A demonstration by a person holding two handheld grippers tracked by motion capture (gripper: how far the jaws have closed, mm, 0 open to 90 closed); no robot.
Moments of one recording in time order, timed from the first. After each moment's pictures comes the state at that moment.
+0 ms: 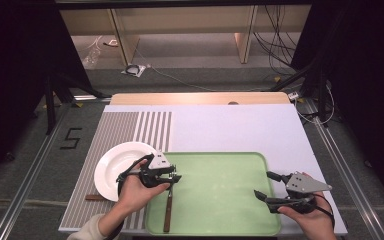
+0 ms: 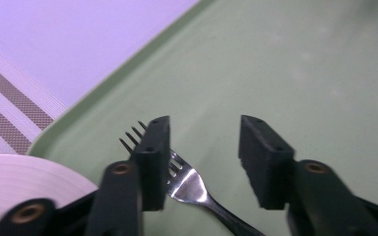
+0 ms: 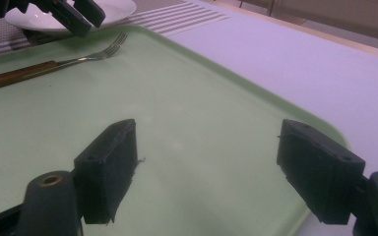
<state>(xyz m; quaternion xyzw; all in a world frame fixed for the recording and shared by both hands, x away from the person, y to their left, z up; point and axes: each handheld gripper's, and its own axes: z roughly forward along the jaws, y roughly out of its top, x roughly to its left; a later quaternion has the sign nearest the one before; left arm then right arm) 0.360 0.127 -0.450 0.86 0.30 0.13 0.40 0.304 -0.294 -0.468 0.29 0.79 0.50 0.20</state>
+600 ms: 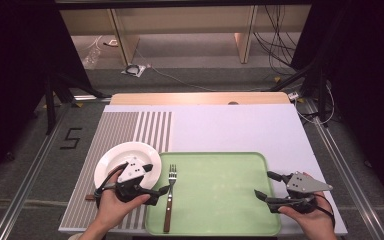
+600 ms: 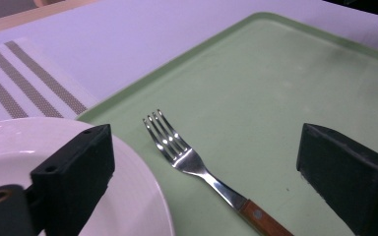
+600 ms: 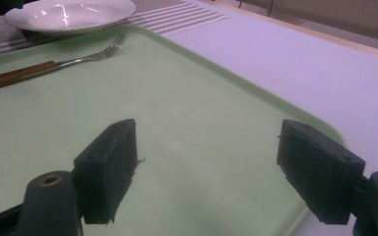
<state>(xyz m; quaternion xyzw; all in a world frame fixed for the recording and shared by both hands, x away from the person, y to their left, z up) 0.326 0.173 -0.449 0.80 0.32 0.15 0.47 0.304 -0.296 -0.467 0.29 0.79 0.49 0.20</state>
